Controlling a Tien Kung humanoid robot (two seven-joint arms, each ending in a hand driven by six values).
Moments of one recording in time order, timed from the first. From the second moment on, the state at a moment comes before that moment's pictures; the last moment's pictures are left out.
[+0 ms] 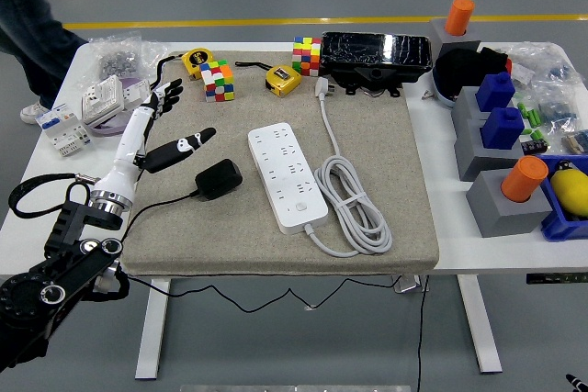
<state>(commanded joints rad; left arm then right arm) -0.38 0.26 -0.90 -1.04 1.13 0.46 -0.43 0.05 -0.24 1.24 0.30 -0.73 -0.04 -0.07</state>
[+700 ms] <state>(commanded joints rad) -0.37 0.31 -0.99 -1.10 1.16 0.38 -0.34 0.06 -0.25 1.25 0.30 -0.75 -0.04 -0.07</state>
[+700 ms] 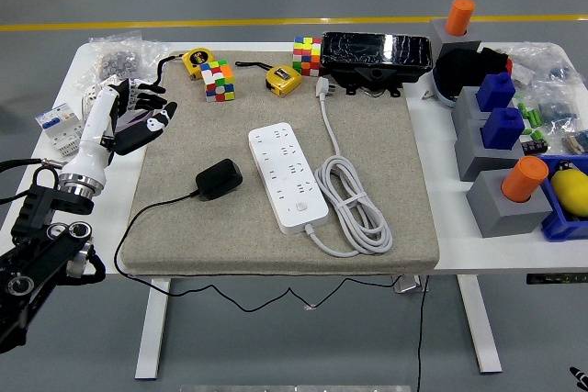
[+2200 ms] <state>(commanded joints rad) -0.34 0.31 -1.03 -1.14 1.19 0.35 -0.27 0.05 -0.23 1.28 0.30 -0.75 -0.02 -0.10</state>
